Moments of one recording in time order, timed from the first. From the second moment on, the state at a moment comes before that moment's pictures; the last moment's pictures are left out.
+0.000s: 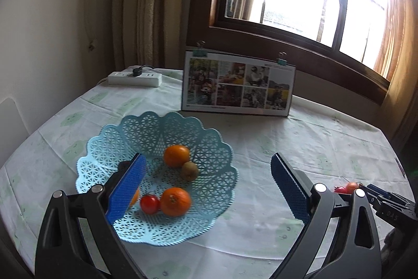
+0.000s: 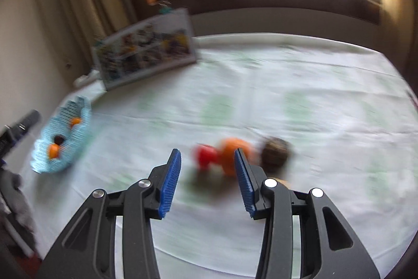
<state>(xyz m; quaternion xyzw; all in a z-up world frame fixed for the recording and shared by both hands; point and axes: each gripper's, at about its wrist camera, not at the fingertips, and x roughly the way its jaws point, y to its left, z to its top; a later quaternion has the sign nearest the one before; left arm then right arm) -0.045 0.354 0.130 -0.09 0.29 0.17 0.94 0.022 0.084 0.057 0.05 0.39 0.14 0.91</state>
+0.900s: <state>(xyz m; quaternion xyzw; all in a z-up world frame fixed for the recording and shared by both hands) -0.011 0.256 0.111 -0.04 0.34 0.08 0.94 0.027 0.045 0.026 0.03 0.43 0.12 0.89</state>
